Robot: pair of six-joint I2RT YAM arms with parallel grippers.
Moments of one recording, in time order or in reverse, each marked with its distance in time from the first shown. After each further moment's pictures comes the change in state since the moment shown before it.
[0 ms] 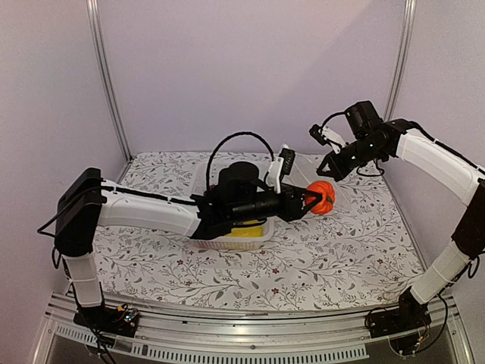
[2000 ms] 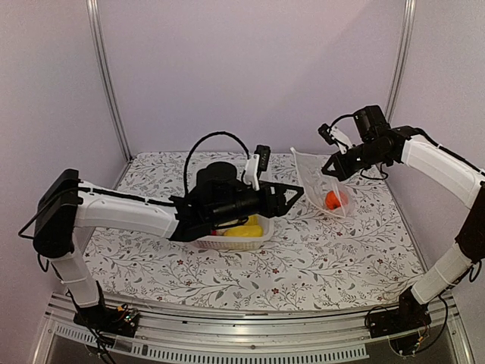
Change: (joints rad) left arm 0.028 -0.113 -0.147 0.046 -0.094 -0.060; right arm -0.060 -0.044 -0.094 0.099 -0.030 0.059
